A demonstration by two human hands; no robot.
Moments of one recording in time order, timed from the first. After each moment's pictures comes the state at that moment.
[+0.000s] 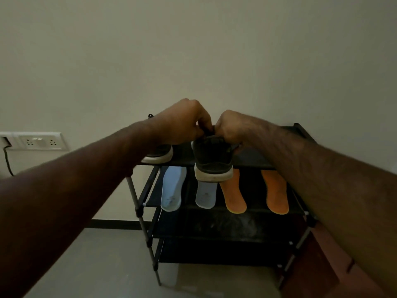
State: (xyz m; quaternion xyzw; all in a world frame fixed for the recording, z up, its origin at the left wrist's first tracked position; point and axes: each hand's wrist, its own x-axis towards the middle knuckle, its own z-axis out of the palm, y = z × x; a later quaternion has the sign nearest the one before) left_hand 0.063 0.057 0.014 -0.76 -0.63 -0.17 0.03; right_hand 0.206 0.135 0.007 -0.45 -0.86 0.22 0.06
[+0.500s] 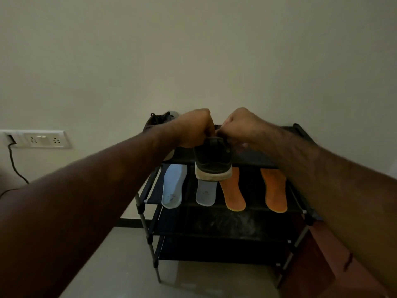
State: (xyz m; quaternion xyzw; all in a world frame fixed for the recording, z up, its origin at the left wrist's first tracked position) left_hand 0.087 0.063 0.007 -0.71 -0.70 -0.09 -0.01; right_hand 0.225 0.134 -0.003 -0.48 -0.78 0.34 0.21
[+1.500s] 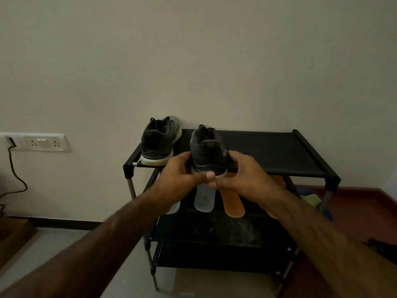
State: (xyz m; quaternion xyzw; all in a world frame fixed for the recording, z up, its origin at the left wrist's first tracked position) left_hand 0.097 0.000 -0.093 -0.52 -0.58 -0.53 -0.33; right_hand 0.271 0.099 -0.087 -0.33 -0.82 0.40 0.26
